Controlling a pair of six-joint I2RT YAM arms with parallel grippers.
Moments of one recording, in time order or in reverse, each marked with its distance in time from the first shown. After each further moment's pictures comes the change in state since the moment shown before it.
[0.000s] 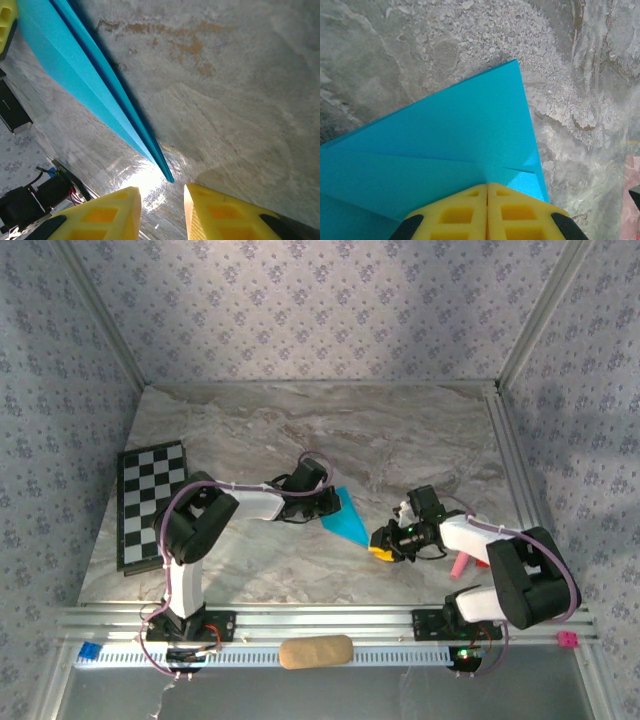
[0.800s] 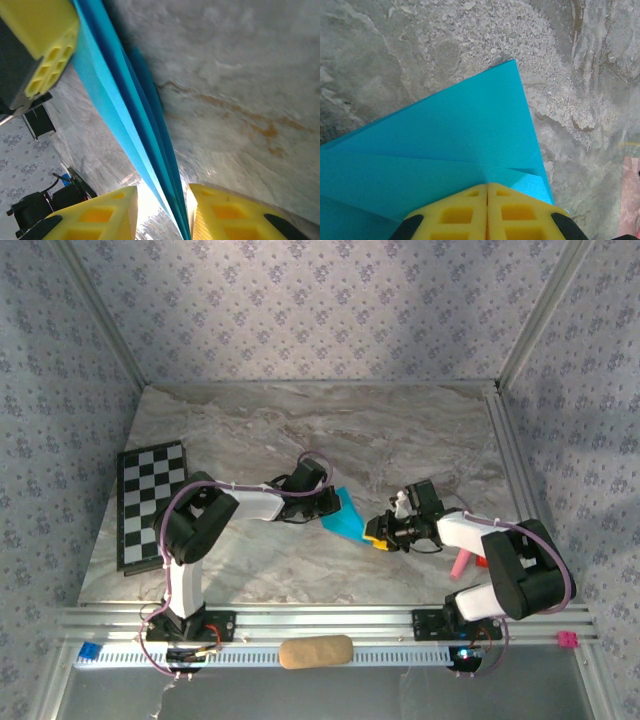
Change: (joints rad) left arm 0.001 -0.001 -0.004 0.008 0.000 -0.009; right arm -0.001 0.048 0.016 0.177 -0.018 0.023
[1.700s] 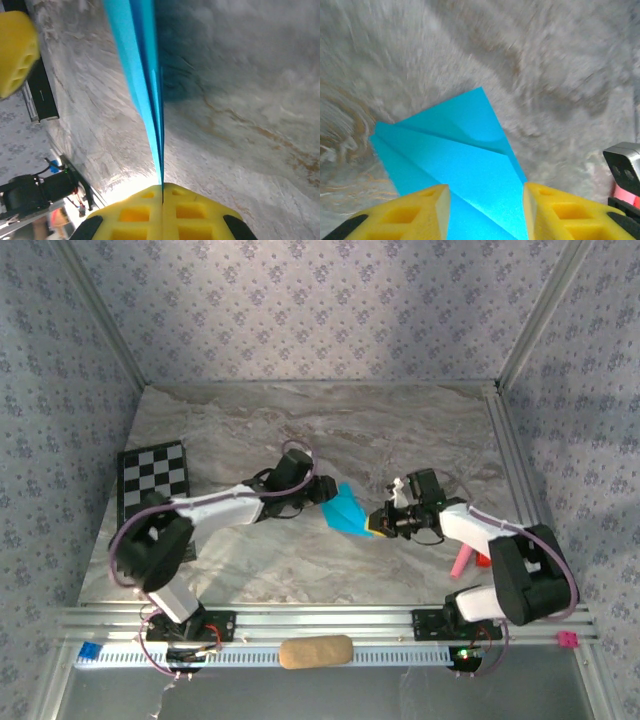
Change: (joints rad) left arm 0.001 -0.304 -0.048 -0.122 -0.138 0.022; right arm -0.015 -0.050 0.119 -0.149 0.003 -0.214
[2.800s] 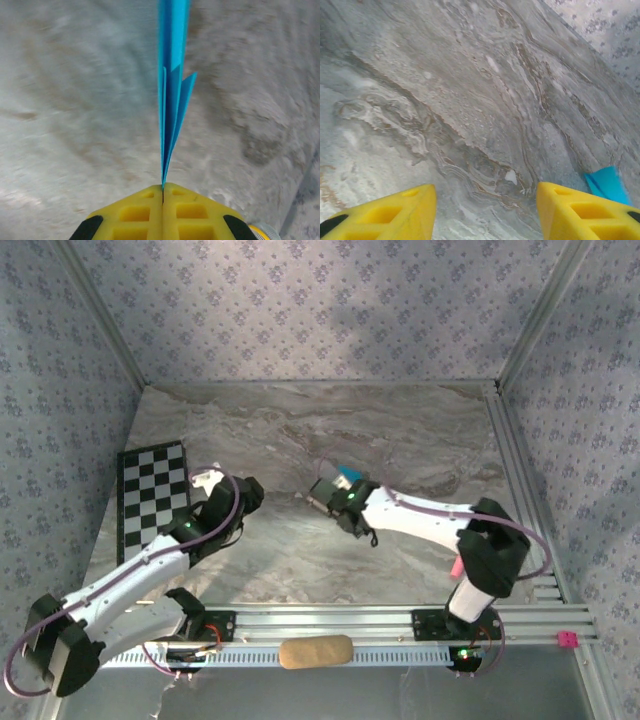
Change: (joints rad) left arm 0.082 -0.672 -0.312 -0.333 -0.568 -0.160; right arm 0.685 0.306 0.588 -0.706 1.332 -0.385
